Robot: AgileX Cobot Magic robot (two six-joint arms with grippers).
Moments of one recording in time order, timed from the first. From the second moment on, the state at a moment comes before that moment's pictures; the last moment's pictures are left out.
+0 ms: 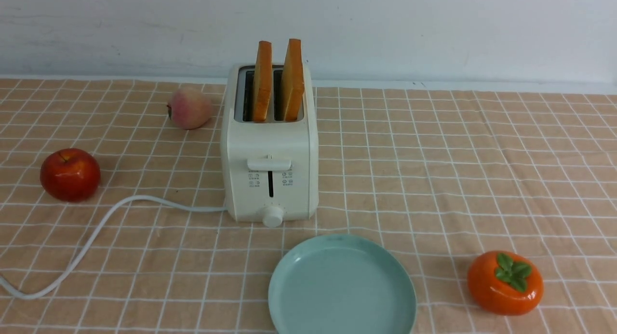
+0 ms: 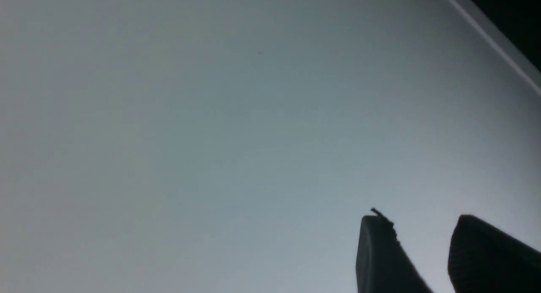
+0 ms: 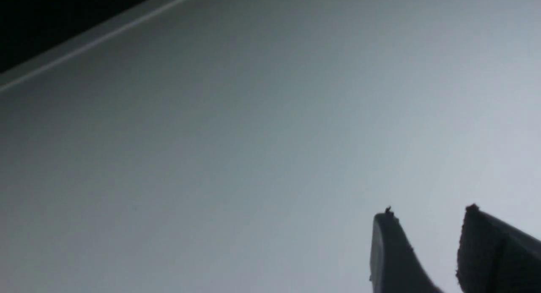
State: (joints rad) right arm 0.03 0.35 -0.85 0.17 -0.31 0.15; left arm -0.08 0.28 -0.73 -0.12 -0.15 -0.55
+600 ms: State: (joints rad) right arm 0.03 0.97 -1.19 0.19 0.62 0.15; left arm -0.08 0.80 -1.03 -0.07 0.91 -0.44
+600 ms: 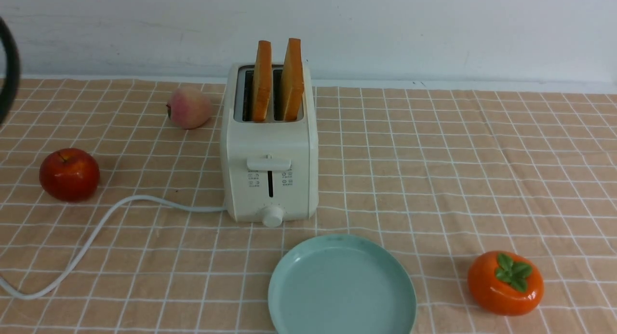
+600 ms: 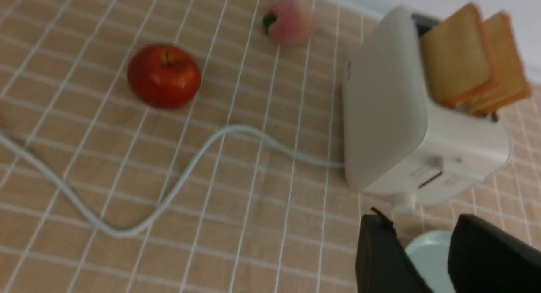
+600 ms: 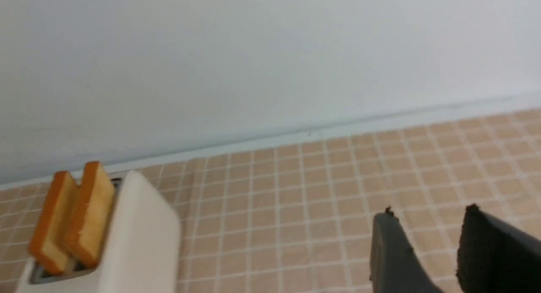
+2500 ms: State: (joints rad) right arm 0.55 2.12 -2.11 0.12 0.72 0.37; left arm -0.17 0.79 -0.89 -0.22 1.08 -0.38
